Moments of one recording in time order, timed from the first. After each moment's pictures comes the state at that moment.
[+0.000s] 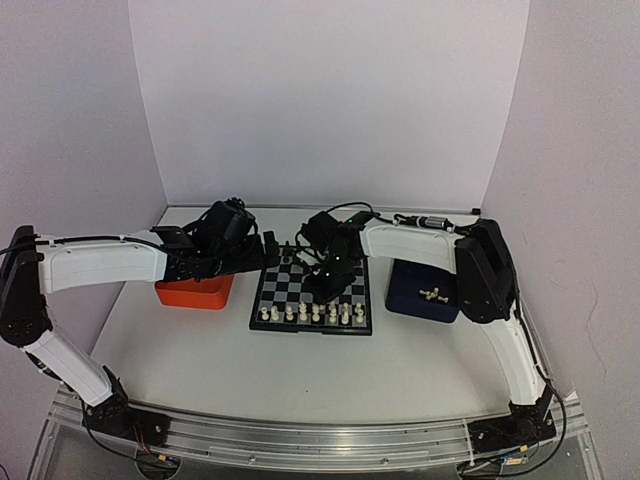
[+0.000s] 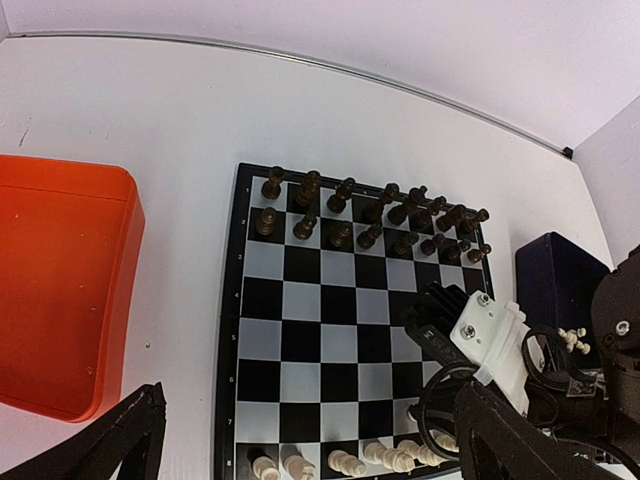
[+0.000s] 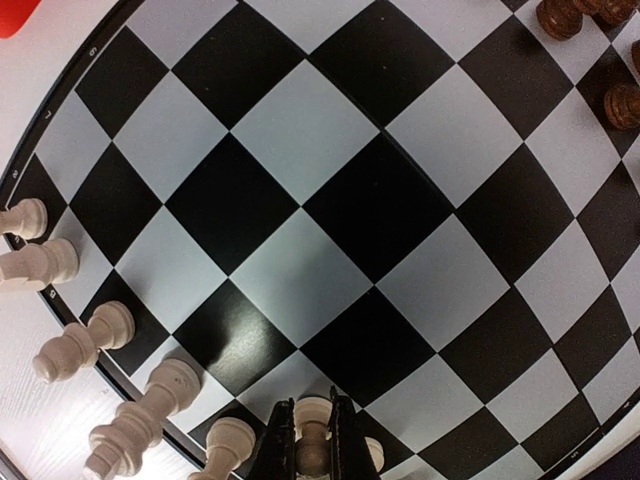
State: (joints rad) left arm -0.84 1.51 1.07 -0.25 -0.41 -0.74; right arm 0.85 2.35 1.99 -0.89 -0.08 0.08
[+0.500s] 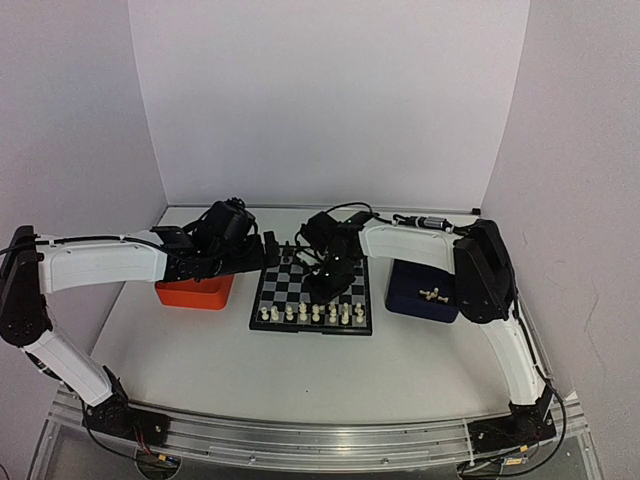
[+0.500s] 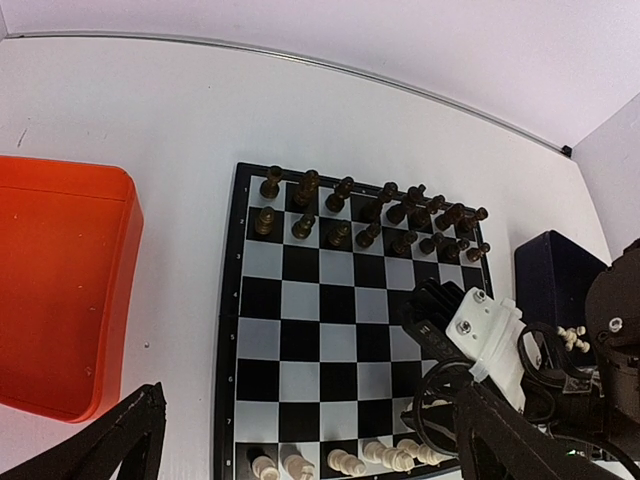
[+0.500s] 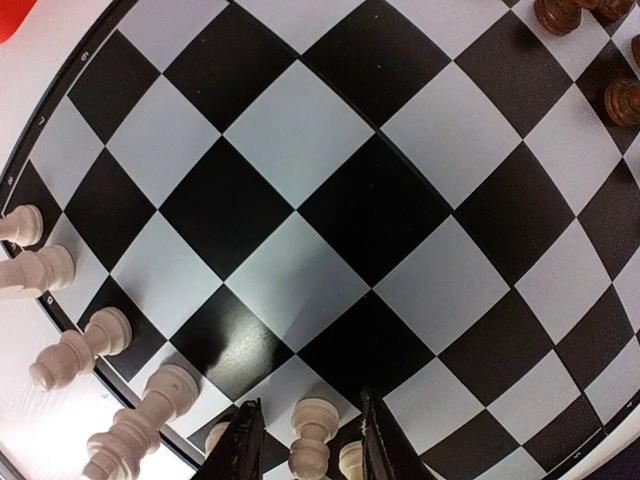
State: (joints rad) left arm -0.84 1.51 1.07 -0.24 -0.40 -0.74; right arm 0.85 2.36 2.00 -0.89 -0.07 0.09
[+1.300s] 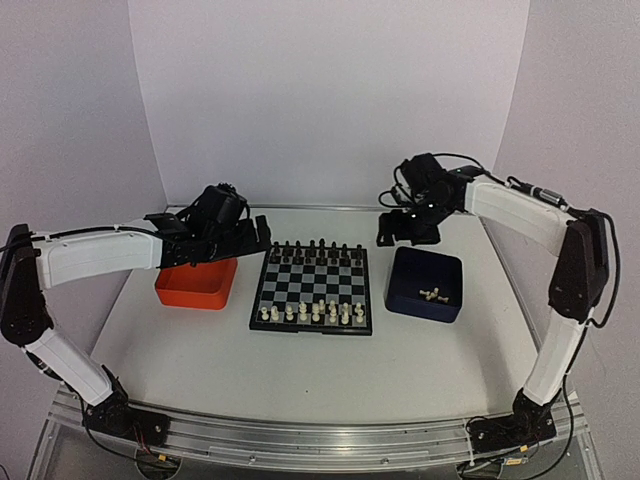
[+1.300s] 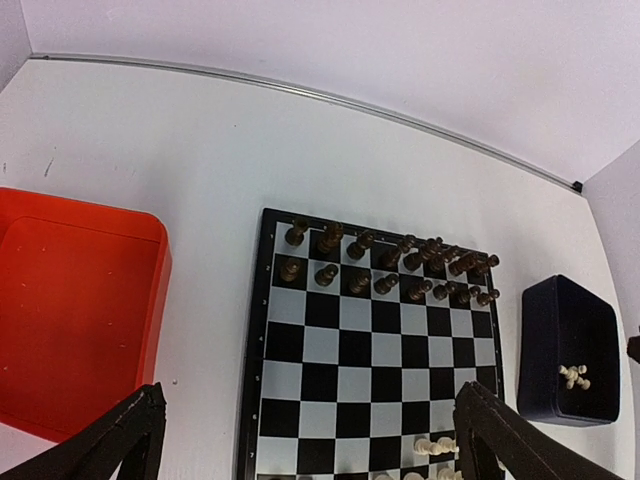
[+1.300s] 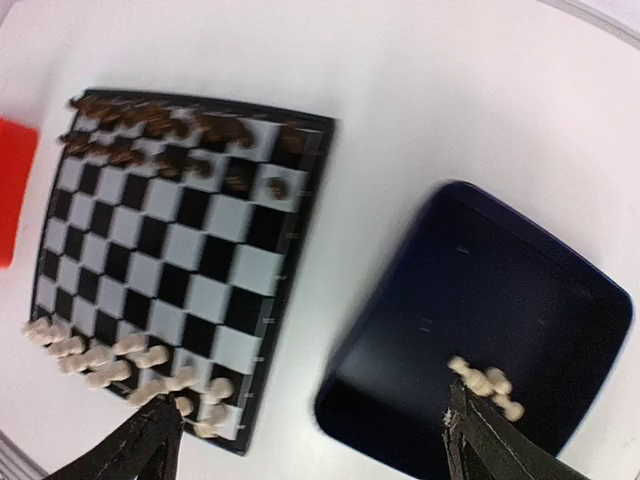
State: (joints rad) left arm -0.77 1.51 1.14 -0.27 -0.41 -0.70; right arm 0.54 1.84 1.66 -0.86 0.00 0.31
